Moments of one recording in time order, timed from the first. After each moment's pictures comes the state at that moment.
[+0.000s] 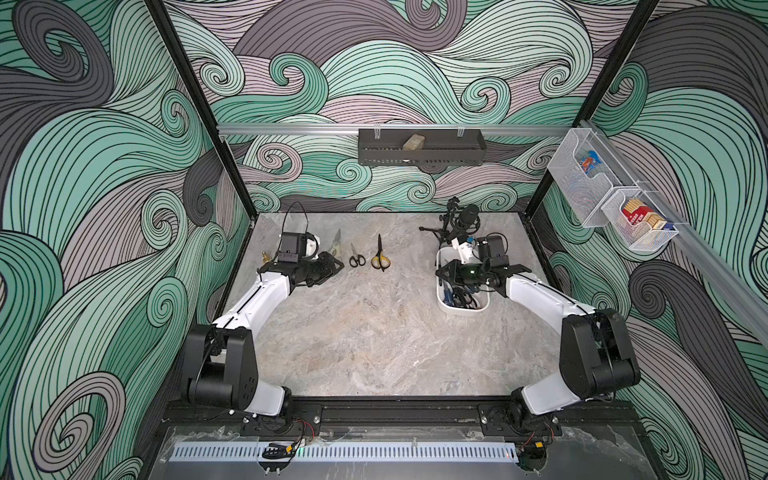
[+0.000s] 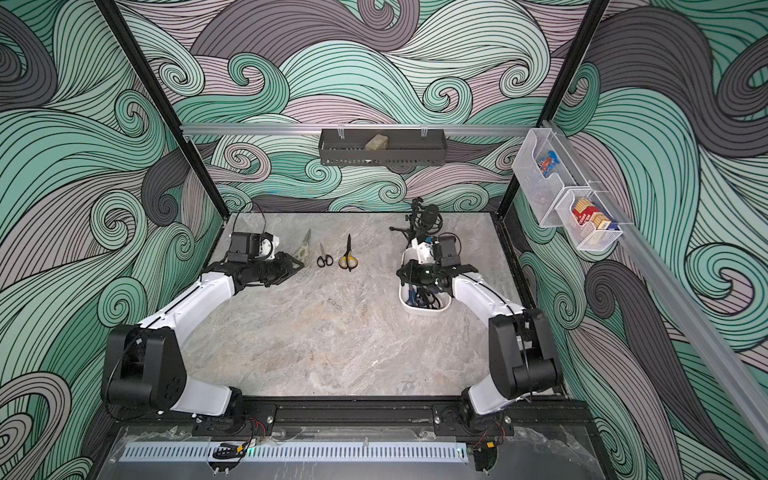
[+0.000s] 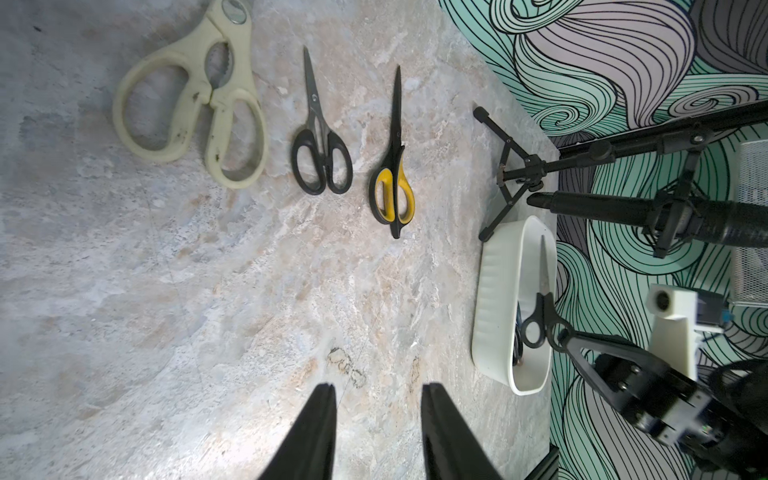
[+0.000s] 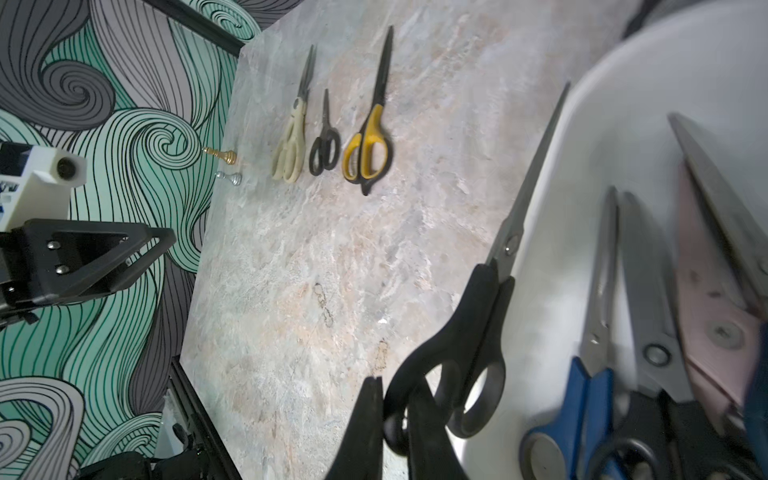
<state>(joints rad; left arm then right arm) -0.09 1.45 1.00 -0.38 0.49 -0.58 0.24 1.55 1.01 -0.31 -0.52 0.39</state>
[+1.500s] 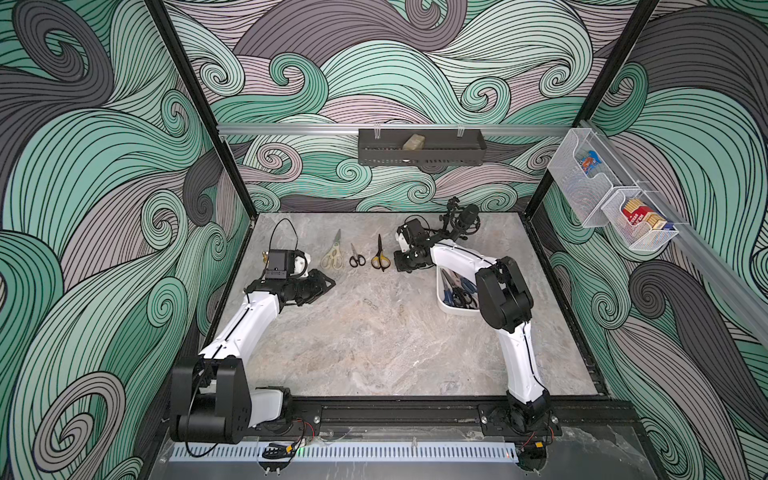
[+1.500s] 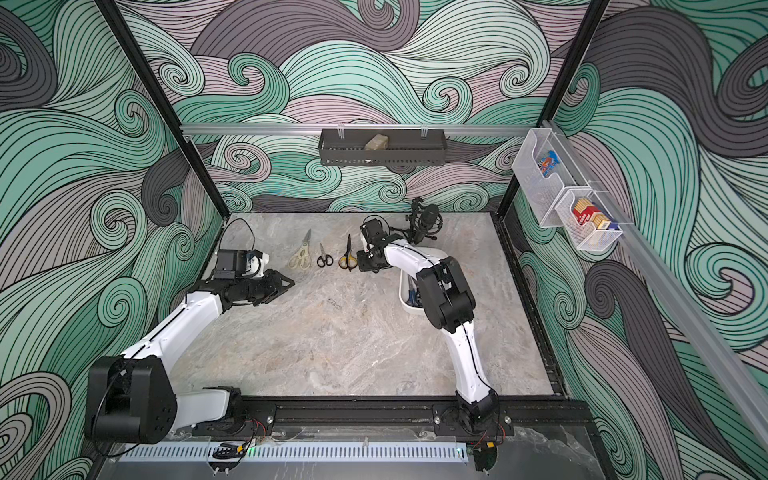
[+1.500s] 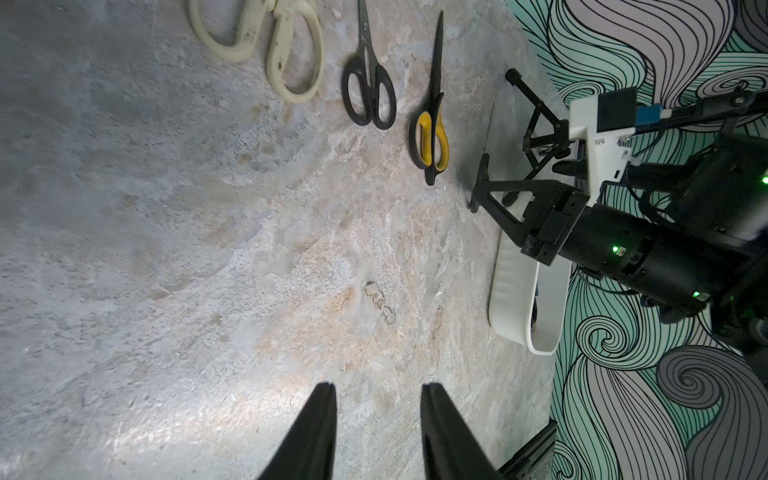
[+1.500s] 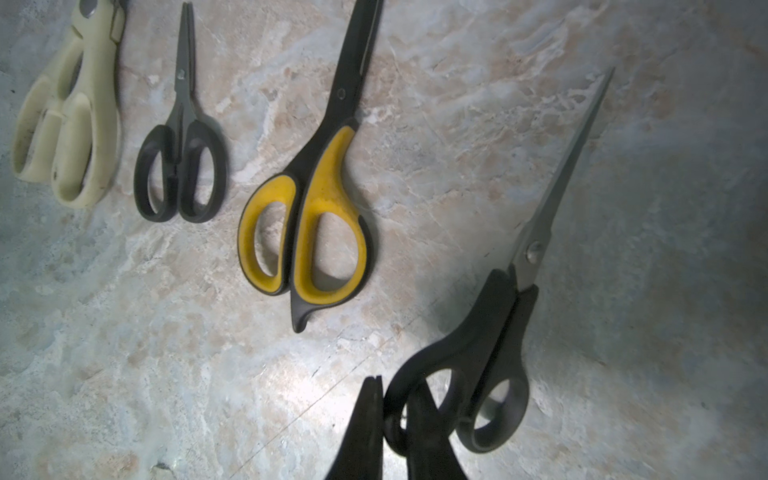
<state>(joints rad) -0.03 1.28 0.84 -0.48 0.53 -0.54 0.51 2.25 1.76 -0.59 -0.09 0.29</state>
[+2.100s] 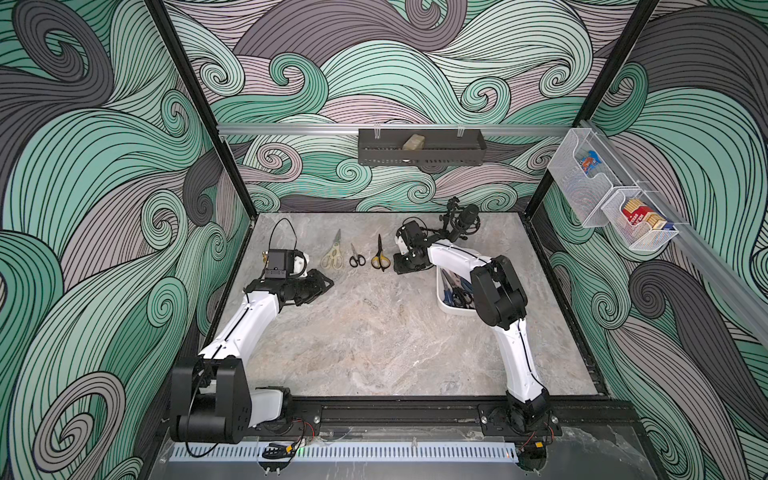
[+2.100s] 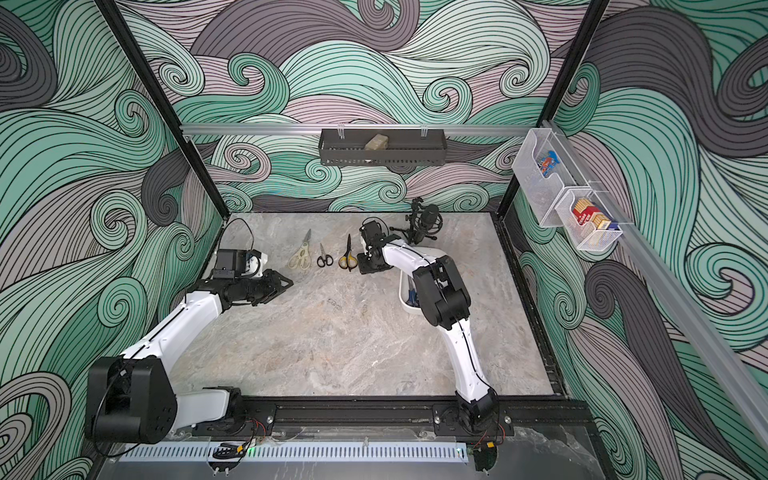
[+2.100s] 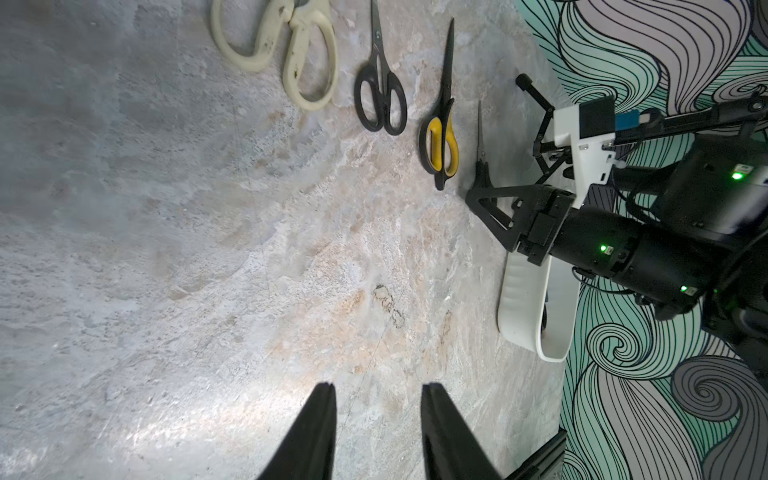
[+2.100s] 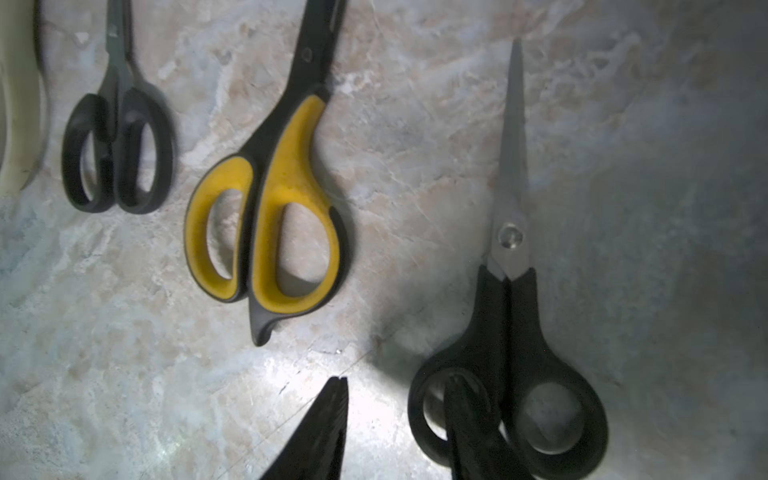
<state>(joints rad) -0.02 1.28 0.85 -0.49 0.50 -0.53 0.51 2.30 1.81 -0.64 -0.08 0.26</state>
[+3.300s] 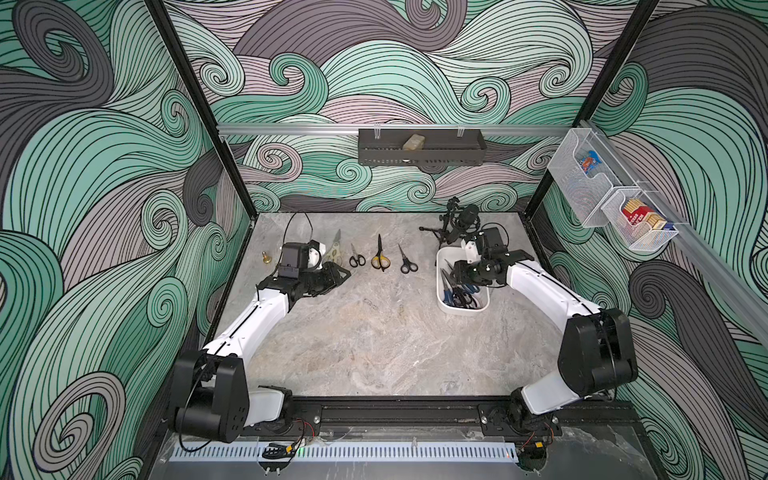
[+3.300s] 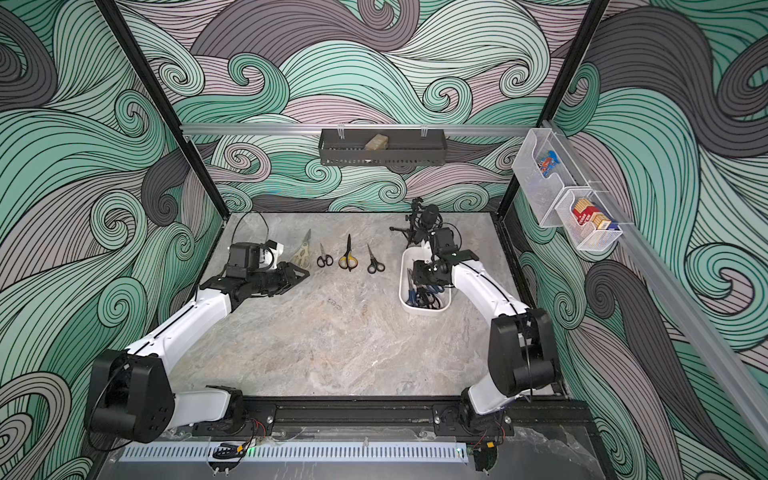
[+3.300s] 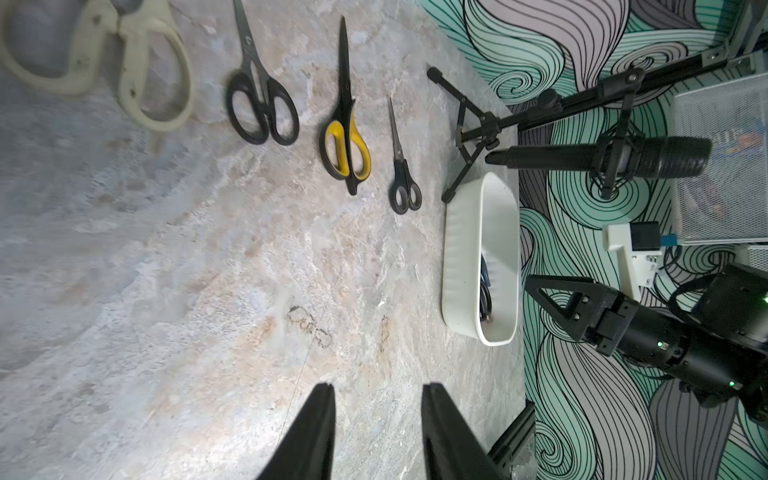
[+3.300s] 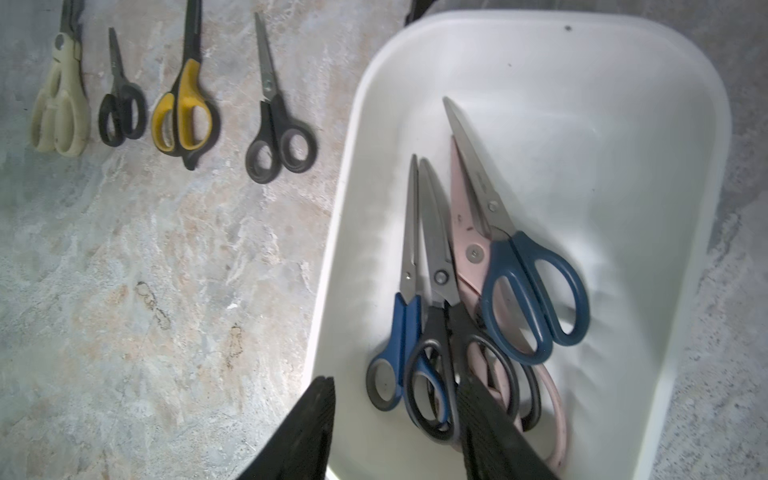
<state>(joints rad) -0.18 1.32 0.87 -0.32 0.55 -0.62 0.20 1.55 1.12 -0.68 -0.14 0.24</state>
